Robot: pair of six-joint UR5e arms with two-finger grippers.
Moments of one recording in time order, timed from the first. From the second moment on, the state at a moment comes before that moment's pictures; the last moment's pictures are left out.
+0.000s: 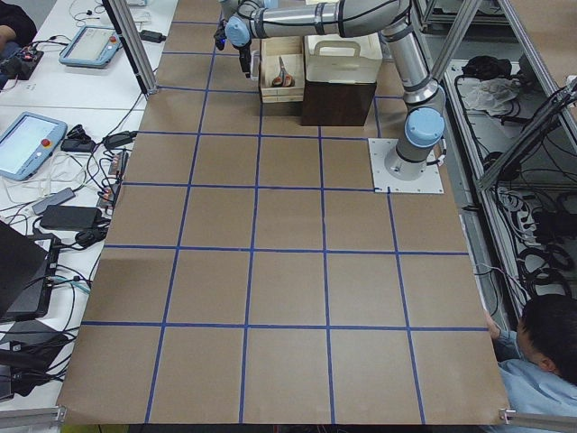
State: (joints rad) left arm -1.91 -2.18 -1.24 -1.43 1.50 -0.42; right arm 1.51 -1.59 1.60 -1.60 -1.57 -0.01
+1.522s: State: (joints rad) left arm -1.91 -2.10 -1.39 -1.69 1.39 -0.47; right arm 1.51 -1.60 1.60 -1.60 -1.56 -0.02
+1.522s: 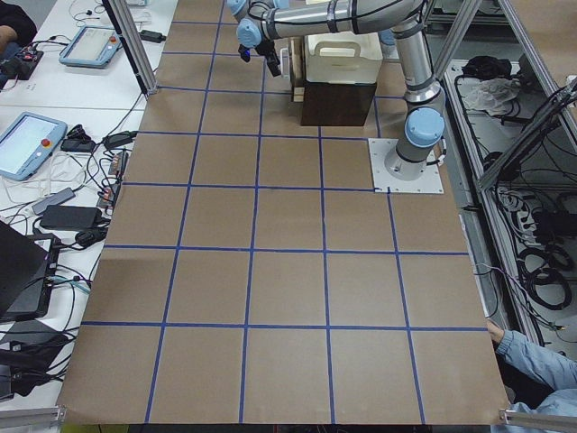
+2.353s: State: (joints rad) left arm -1.94 -2.08 -1.46 -1.72 1.38 -0.47; right arm 1.51 -1.60 1.60 -1.60 -1.57 -0.03
